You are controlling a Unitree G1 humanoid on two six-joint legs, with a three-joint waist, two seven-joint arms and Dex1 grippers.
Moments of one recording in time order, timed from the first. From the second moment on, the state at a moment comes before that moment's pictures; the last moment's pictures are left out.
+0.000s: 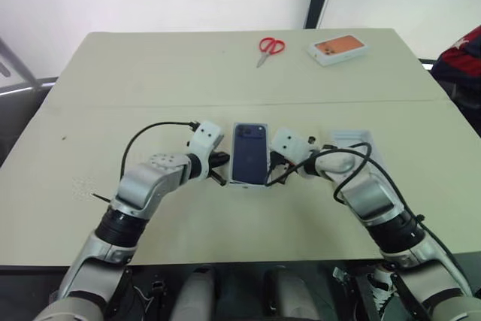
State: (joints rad) left arm -0.55 0.38 -0.26 -0.12 -0.44 0.97 -0.39; right arm -0.50 -0.59 0.36 -0.21 -0.09 0.71 0.73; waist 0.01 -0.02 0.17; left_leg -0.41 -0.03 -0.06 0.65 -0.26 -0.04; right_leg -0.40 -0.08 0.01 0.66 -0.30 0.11
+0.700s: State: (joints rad) left arm -0.64 0.18 -0.38 -0.01 -0.33 0.99 -0.56; right arm -0.28 -0.84 0.18 -0.37 -0.06 0.77 0.83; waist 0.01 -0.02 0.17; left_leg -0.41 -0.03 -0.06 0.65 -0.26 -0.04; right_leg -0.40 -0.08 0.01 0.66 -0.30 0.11
